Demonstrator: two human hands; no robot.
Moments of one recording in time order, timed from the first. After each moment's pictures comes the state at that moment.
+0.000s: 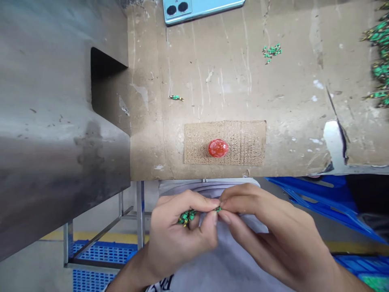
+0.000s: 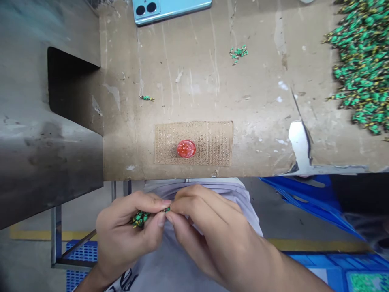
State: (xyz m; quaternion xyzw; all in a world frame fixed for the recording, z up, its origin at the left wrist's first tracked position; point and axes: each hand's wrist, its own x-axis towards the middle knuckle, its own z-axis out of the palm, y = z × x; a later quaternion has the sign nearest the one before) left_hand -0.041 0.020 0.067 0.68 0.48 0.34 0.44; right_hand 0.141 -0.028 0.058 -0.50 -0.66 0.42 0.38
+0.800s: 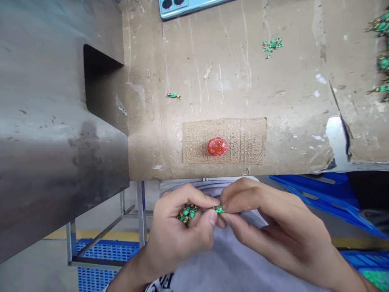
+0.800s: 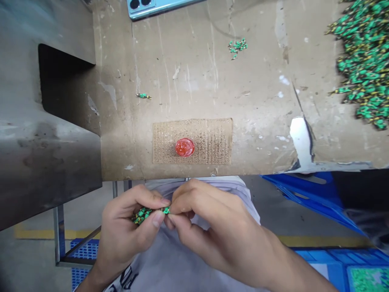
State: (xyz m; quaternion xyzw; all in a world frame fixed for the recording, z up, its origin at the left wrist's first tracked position) left_hand -0.041 0.020 0.065 0.55 0.47 0.33 0.60; right_hand 0.151 -0.021 0.055 -0.45 -0.61 0.51 0.41
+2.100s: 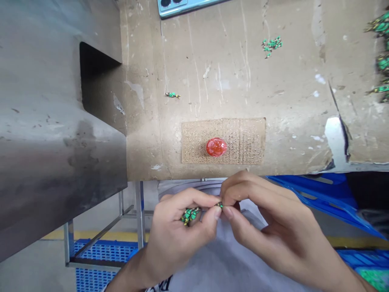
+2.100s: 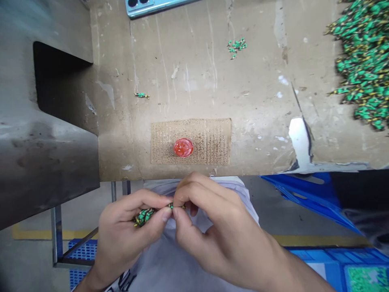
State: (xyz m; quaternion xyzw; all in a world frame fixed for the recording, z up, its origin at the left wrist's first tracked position) left_hand -0.038 0.020 0.068 0.63 0.51 0.29 0.51; right_hand 0.147 -0.015 0.065 -0.51 -0.59 0.50 0.37
